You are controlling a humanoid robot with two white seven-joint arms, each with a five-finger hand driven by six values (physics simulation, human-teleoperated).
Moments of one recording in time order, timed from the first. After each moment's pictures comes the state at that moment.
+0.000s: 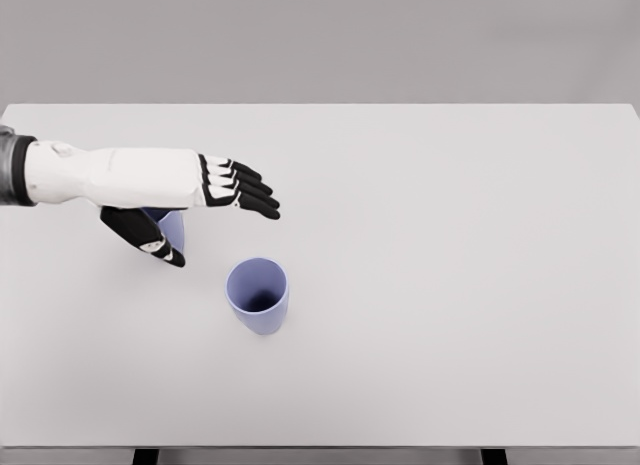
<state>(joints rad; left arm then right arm) -0.96 1.03 -0.99 -1.76 0.26 -0.61 -0.61 -0.01 0.00 -0.07 0.14 0.07 -0.15 0.18</state>
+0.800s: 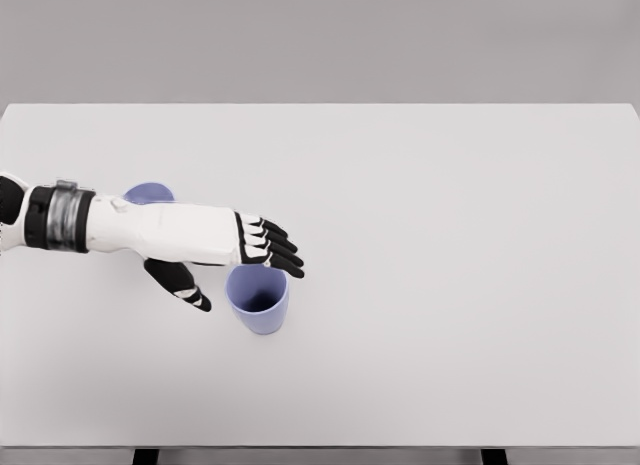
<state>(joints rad) -0.83 0.94 -0.99 -1.76 0.12 -0.61 -0.61 -0.01 0.00 -0.07 0.15 0.07 -0.15 0.18</state>
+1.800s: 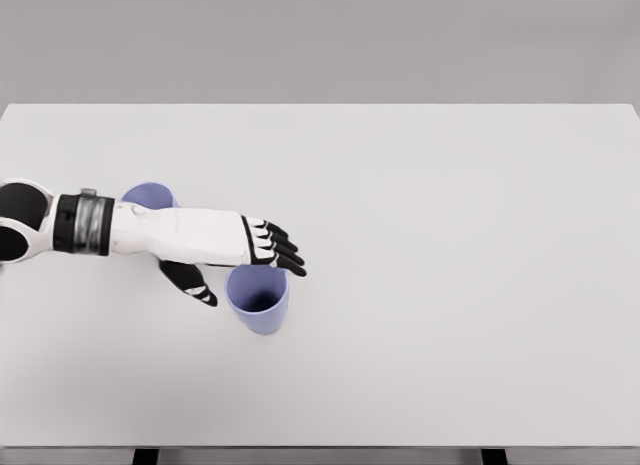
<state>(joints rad) -0.77 0.86 -0.95 -1.68 -0.02 -0.61 -0.61 -0.01 0.00 -0.07 0.15 0.07 -0.15 0.18</state>
